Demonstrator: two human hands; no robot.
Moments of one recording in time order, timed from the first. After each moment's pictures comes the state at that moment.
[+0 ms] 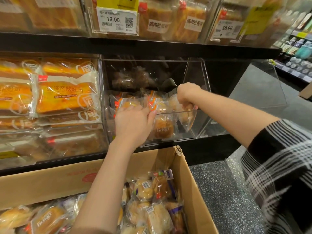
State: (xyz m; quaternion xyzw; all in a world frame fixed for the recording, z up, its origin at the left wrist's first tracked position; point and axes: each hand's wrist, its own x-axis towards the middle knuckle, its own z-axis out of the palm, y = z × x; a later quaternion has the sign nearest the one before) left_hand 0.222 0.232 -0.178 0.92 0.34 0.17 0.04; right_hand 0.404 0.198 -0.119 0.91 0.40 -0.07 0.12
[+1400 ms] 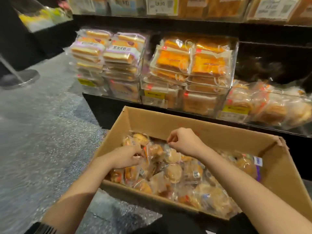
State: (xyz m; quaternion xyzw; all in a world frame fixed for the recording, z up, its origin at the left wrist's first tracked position) left_hand -0.161 0.224 -0.272 0.87 0.40 -0.13 0.26; right_hand 0.060 0.171 -0.230 0.70 0.65 -0.28 -0.11
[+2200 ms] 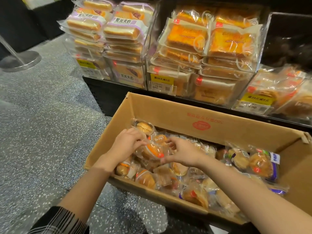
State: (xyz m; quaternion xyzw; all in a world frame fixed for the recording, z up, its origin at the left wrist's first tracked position) left_hand -0.173 0.239 -0.339 0.89 0.40 0.19 0.13; right_hand 0.041 0.169 -0.298 0.65 0.62 -0.43 -0.09
